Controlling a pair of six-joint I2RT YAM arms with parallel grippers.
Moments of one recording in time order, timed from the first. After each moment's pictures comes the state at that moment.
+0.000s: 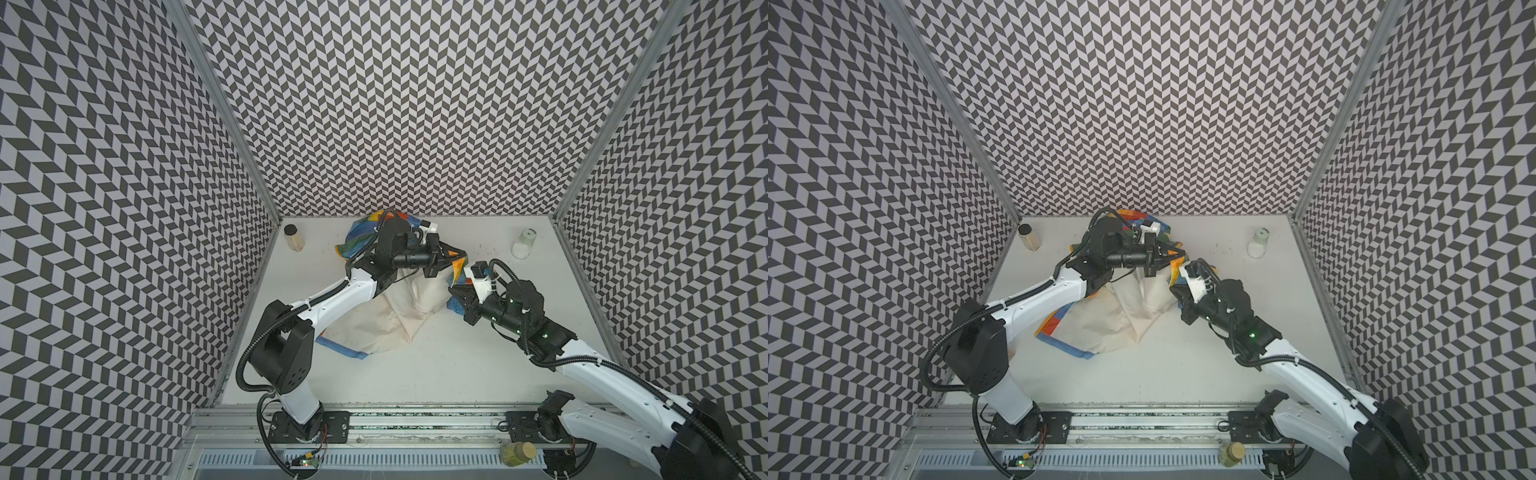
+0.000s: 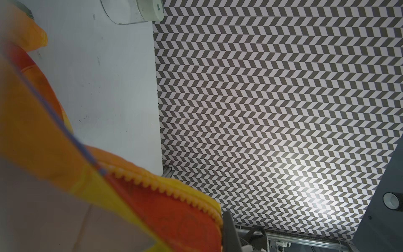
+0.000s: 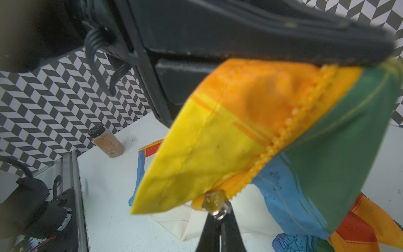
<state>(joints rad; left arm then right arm) -0.60 1.69 1.31 0.30 0.90 -1.44 0.58 1.01 0.60 0.25 -0.24 0.14</state>
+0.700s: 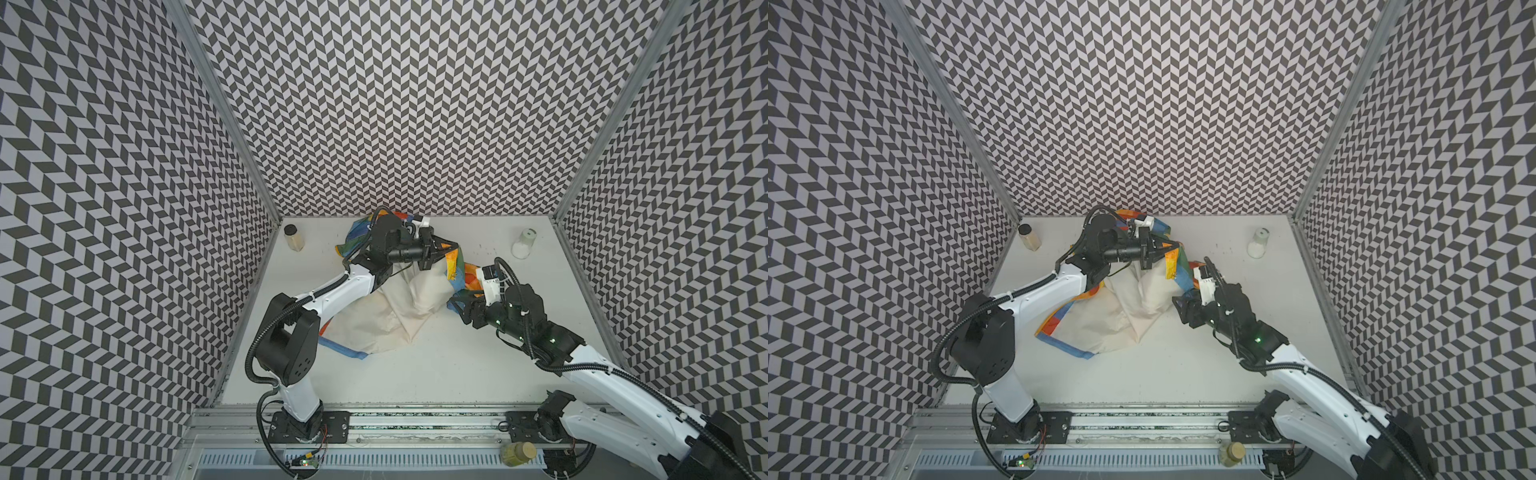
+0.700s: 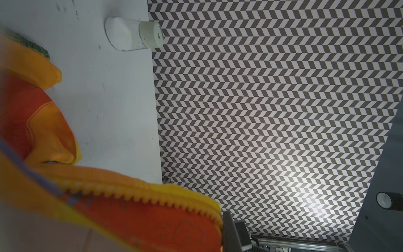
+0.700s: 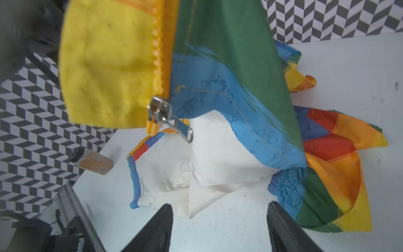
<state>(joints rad) -0.53 1.74 1.31 0.42 0.94 -1.45 0.58 0.93 0.61 0.00 -0.09 0.51</state>
